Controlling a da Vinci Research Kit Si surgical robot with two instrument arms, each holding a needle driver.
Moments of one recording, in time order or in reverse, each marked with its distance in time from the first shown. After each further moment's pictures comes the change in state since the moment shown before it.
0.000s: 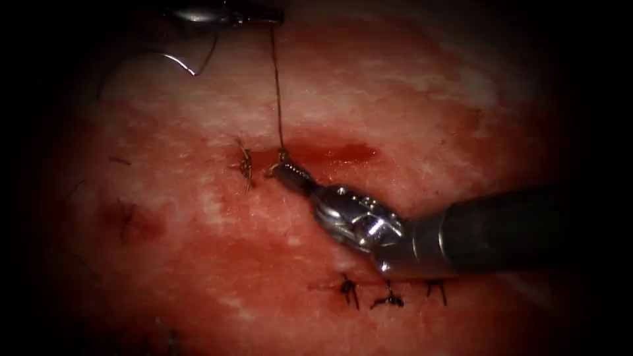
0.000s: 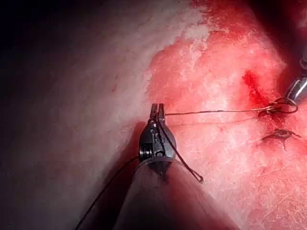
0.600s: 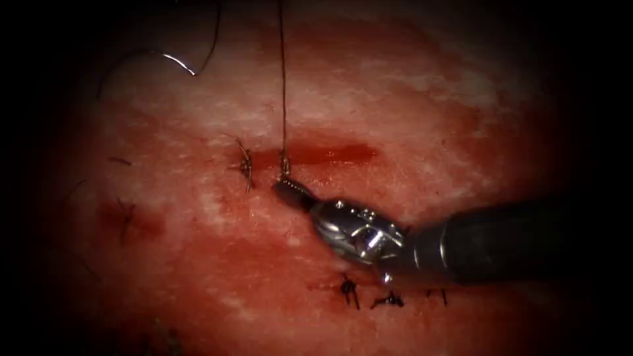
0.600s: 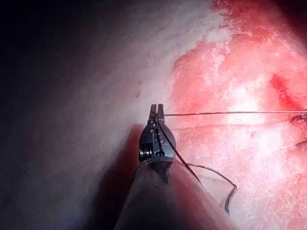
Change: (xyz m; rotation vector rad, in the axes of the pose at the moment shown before) right arm -0.002 -0.001 -0.001 -0.001 -0.037 -0.073; left arm 0.000 -0.005 0.002 0.086 -0.016 0.024
